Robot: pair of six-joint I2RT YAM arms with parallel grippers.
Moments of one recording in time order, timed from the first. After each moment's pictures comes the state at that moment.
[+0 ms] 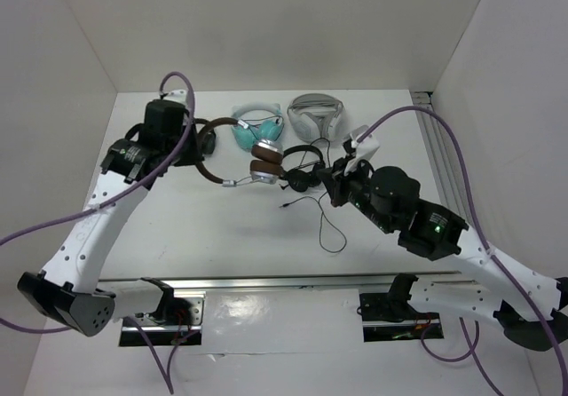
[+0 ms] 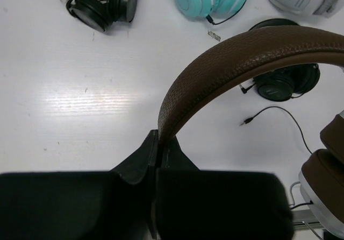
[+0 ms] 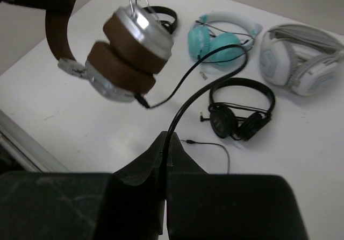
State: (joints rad) left arm -0.30 1.22 1.45 -0.92 -0.15 -0.38; right arm 0.99 0.85 1.04 -0.38 0.36 0.19
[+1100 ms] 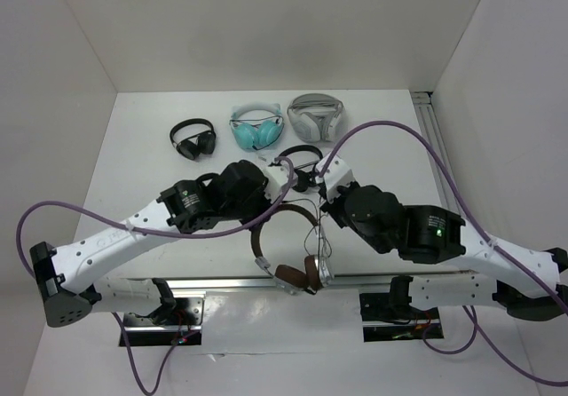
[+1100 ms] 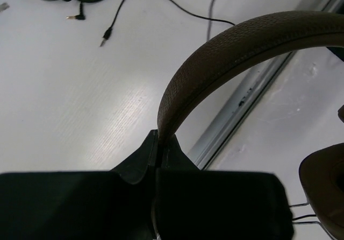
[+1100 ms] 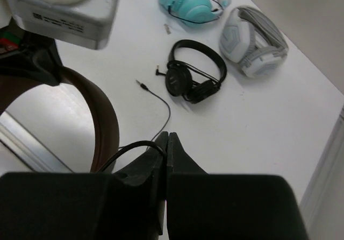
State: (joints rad) left arm -0.96 1.23 1.25 -0.81 -0.05 -0.08; right arm 1.28 0.95 1.25 -0.78 0.69 -0.02
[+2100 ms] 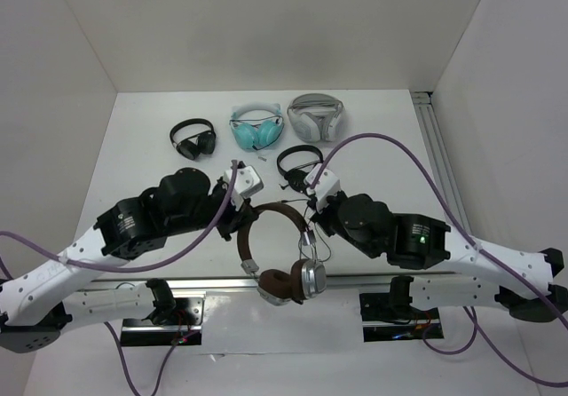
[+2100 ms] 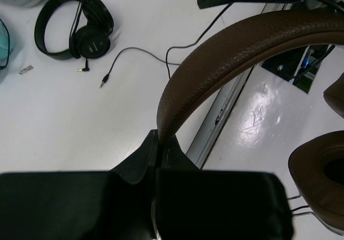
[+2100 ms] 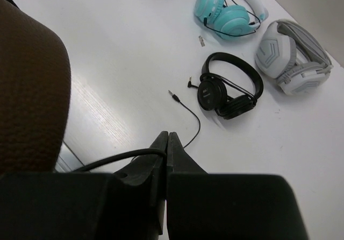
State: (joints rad) left arm -1.00 0.95 1.22 -0.77 0.04 -0.04; right arm 1.28 0.92 1.08 -0.58 0.56 -0.02
